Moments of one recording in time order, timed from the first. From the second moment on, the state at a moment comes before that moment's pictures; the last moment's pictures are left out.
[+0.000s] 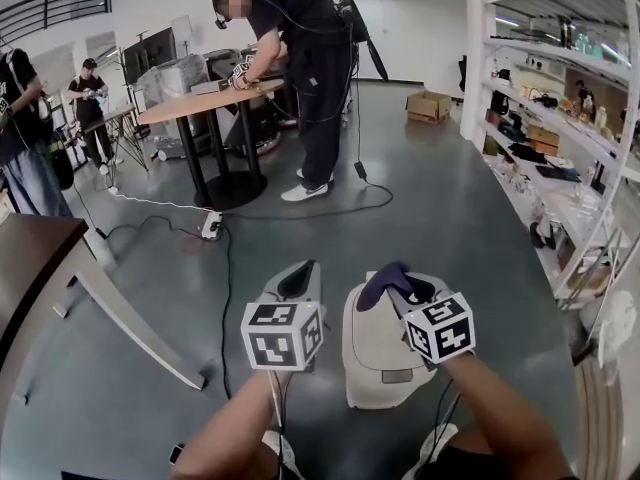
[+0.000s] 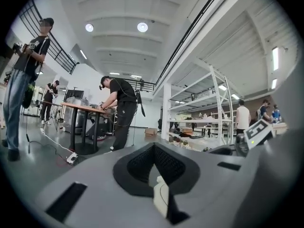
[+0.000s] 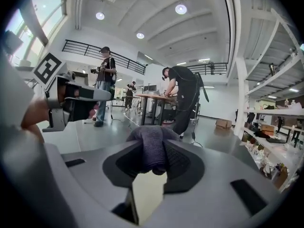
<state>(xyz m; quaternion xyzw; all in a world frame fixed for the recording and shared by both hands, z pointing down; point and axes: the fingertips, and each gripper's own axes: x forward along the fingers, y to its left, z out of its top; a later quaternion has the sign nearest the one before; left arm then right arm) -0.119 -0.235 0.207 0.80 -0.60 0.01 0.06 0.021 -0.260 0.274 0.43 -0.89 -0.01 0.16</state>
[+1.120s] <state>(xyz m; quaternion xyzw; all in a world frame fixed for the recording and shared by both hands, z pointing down) -0.119 -0.306 0.294 0.81 -0.58 0.09 0.08 0.008 -0.370 0.405 0.35 -0.86 0.05 0.37</state>
